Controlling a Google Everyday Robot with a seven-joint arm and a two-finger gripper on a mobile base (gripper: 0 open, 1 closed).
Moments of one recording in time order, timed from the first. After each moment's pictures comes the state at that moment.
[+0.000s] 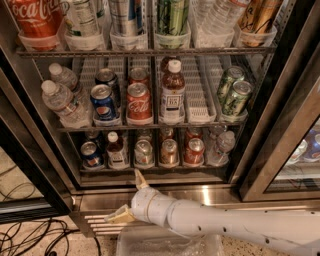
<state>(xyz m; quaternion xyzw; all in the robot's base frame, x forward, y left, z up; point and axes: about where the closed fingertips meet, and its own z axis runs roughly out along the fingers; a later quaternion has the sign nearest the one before) 0.491 0.114 0.576 -0.46 0.69 0.22 0.52</state>
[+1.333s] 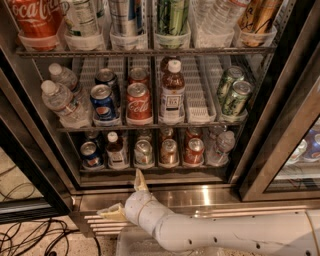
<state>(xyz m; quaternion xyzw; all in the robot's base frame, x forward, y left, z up) 0.498 0.119 0.587 -0.37 0.72 0.18 0.56</state>
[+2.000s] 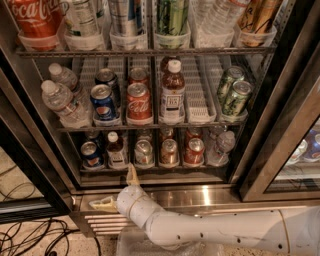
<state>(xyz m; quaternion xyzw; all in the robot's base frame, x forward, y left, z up) 0.528 0.150 0.582 -0.35 0.69 0.19 0.61</state>
